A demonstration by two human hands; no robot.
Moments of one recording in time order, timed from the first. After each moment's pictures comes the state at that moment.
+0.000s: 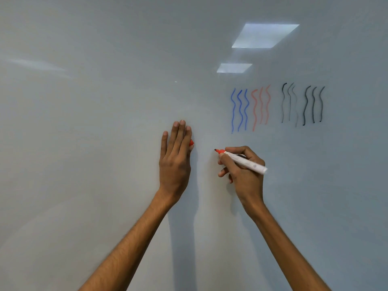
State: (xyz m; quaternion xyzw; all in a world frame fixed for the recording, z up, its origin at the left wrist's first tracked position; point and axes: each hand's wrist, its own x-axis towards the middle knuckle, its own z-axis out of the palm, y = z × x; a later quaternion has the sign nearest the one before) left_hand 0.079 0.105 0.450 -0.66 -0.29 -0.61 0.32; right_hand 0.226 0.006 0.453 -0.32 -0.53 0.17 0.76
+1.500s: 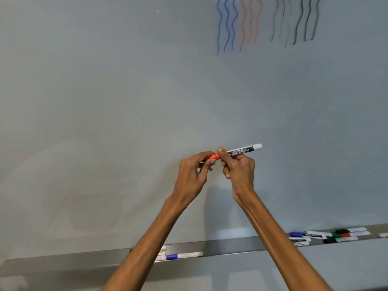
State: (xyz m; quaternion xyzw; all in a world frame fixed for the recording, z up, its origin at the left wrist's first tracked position) left_hand 0.117 -0.014 0.296 -0.76 -0.28 -0.55 -0.19; right_hand 0.241 -0.053 0.315 -0.45 -0.37 0.35 0.73
